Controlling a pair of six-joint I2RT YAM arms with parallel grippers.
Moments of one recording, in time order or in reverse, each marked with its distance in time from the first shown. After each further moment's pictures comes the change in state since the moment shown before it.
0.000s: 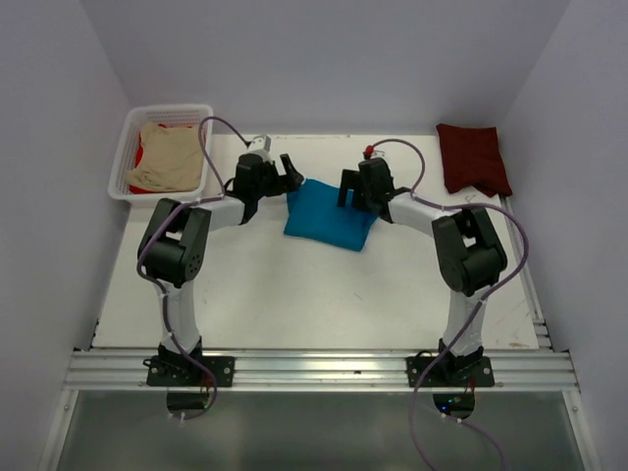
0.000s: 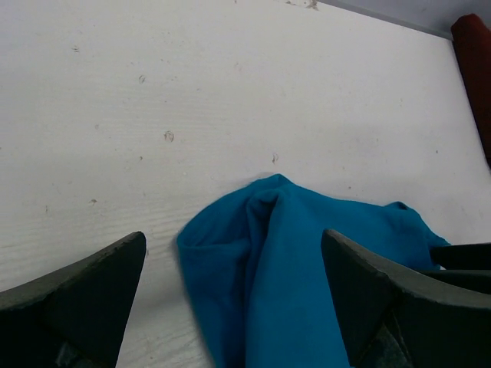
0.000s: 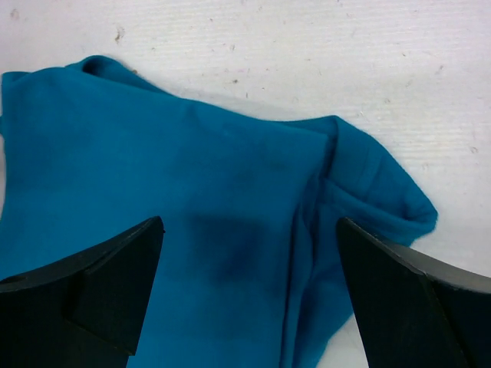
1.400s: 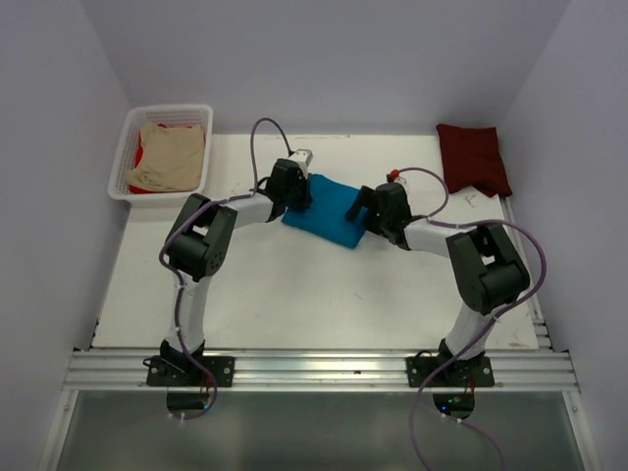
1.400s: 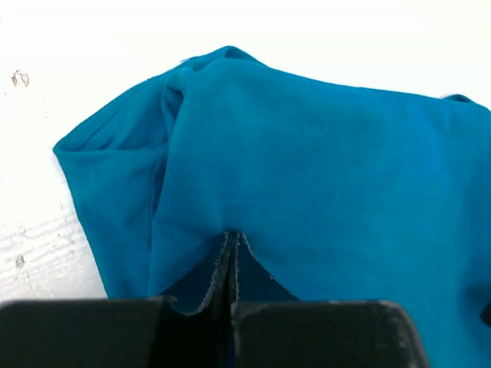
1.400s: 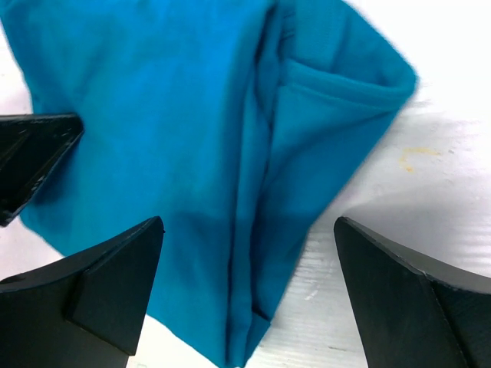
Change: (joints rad) left arm -0.148 0.127 0.171 -0.282 -0.040 0.214; right arm -0.029 -0.202 -0.377 0.197 -0.071 0.269
